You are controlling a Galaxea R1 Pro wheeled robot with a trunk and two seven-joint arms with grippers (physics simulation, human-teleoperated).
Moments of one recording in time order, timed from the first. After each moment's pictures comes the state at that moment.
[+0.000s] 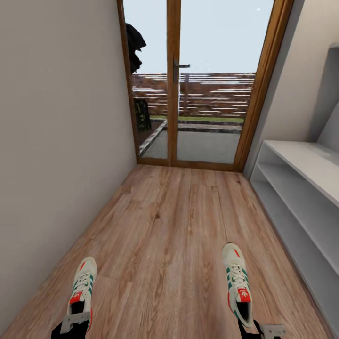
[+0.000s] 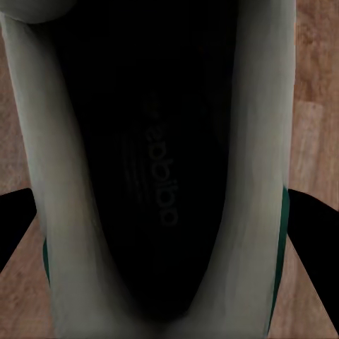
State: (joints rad) left arm -0.41 0.17 -0.01 -0.07 0.19 -0.50 -0.08; right arm -0.20 0.04 -0.79 -0.54 0.55 -0.50 0.36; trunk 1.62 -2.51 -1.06
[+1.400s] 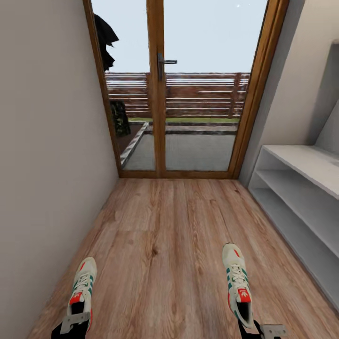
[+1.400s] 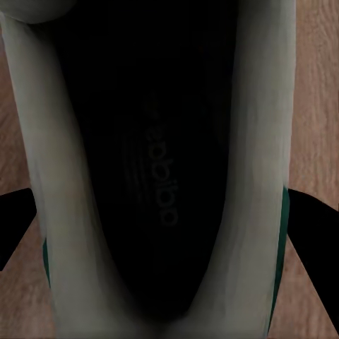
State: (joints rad) left arm -0.41 0.17 -0.01 -0.07 0.19 -0.50 -0.08; right arm -0.20 0.04 -0.79 -0.54 0.55 -0.50 0.36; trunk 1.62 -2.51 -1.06
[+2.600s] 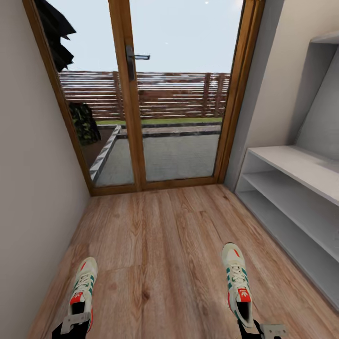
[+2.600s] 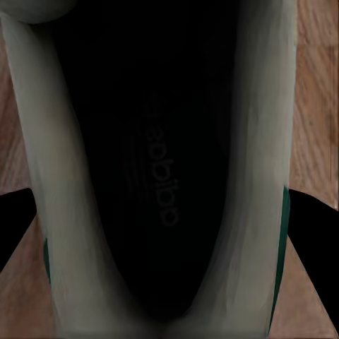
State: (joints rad) left arm -0.41 0.17 -0.01 -0.07 0.19 -0.50 -0.09; right arm -0.20 0.04 -0.79 -0.55 0.55 -0.50 0.36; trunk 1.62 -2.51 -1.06
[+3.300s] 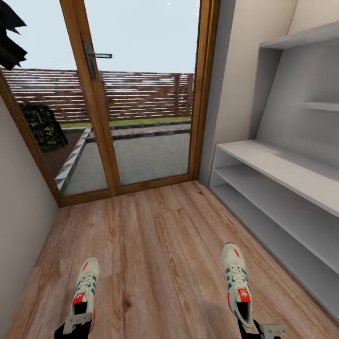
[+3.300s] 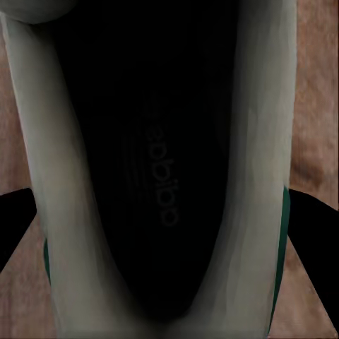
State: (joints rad) left arm -0.41 0.16 -0.01 -0.07 0.19 -0.50 -0.09; right arm -0.20 0.04 -0.79 -0.55 0.55 -0.50 0.36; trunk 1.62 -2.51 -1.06
